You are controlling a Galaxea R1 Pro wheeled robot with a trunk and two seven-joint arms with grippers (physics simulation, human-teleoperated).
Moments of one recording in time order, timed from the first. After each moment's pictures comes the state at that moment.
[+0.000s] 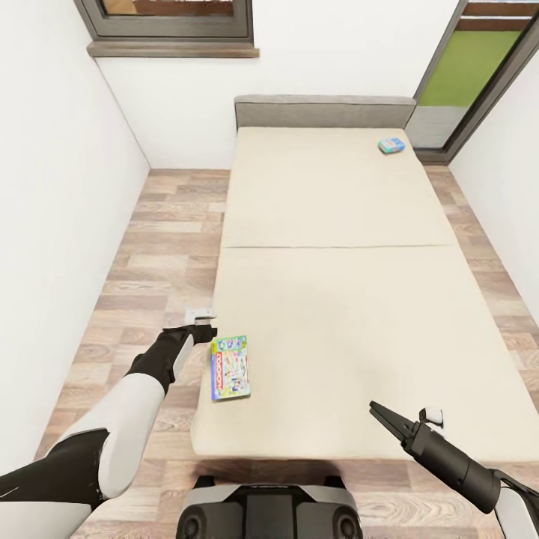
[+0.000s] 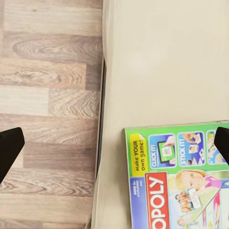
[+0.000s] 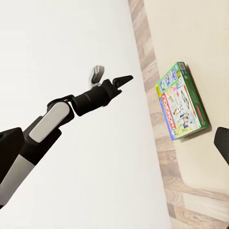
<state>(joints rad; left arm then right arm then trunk) -1.02 -0.09 0.21 -0.49 -0.18 0.40 0.03 -0.07 -0.09 -0.39 -1.54 -0.66 0.88 0.97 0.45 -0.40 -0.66</state>
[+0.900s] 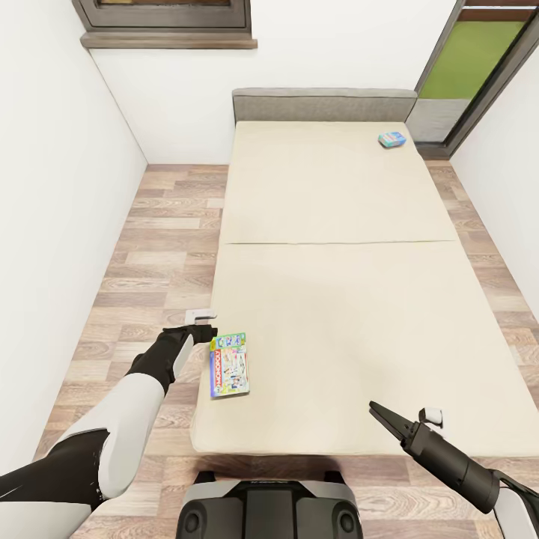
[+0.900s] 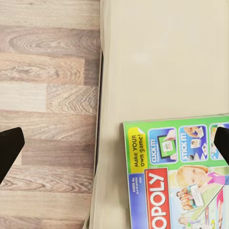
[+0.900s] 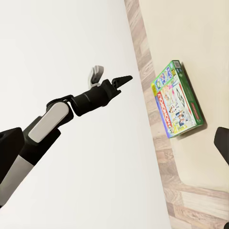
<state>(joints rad) -1.02 -0.09 0.21 -0.49 -0.18 0.40 0.03 -0.07 -0.09 -0.39 -1.54 -0.66 0.88 0.97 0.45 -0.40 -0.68</state>
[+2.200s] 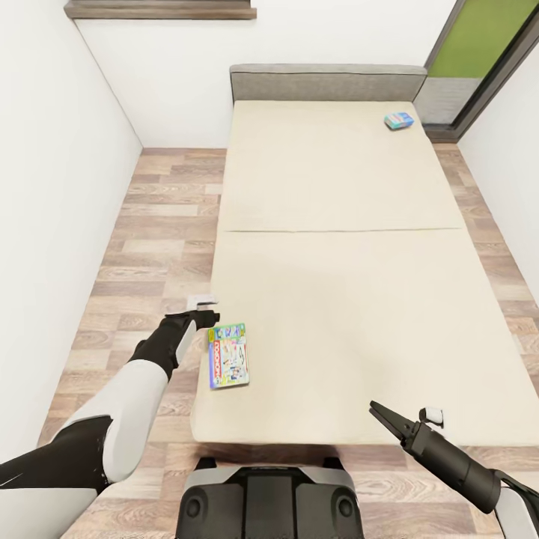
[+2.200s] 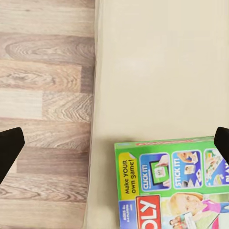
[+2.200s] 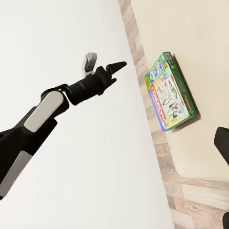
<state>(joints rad) -1.08 -0.11 0.21 -0.50 -0.17 0.40 0.04 -0.07 -0.09 -0.39 -1.54 -0.66 0.88 0.98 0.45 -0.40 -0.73</state>
